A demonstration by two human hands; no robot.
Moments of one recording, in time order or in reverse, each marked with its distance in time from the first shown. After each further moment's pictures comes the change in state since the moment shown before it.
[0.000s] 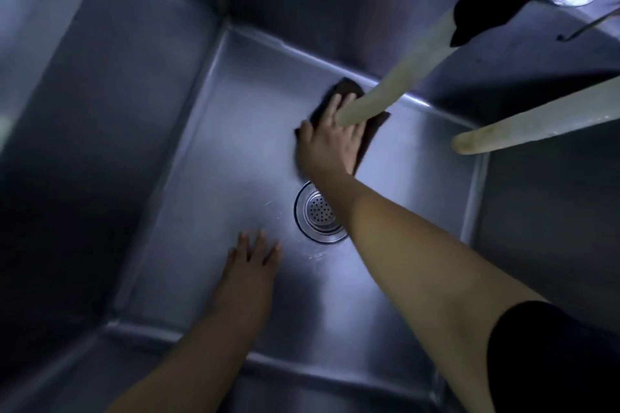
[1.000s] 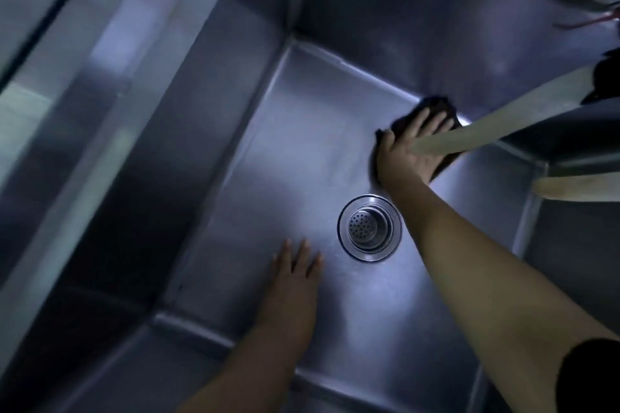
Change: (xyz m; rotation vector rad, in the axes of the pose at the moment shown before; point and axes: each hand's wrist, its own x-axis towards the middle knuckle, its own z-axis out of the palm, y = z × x) left_hand 0.004 -0.001 0.004 -0.123 0.015 -0.017; right_hand 0.031 0.029 -0.012 -0.098 0.014 0.147
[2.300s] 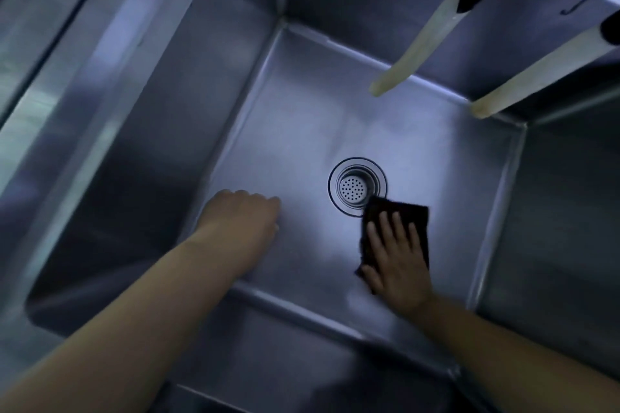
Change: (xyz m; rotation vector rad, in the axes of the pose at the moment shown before) left_hand -0.076 -0.032 -0.073 0.153 0.253 -0.062; right_hand -0.216 0.153 0.017 -0.104 -0.099 -0.757
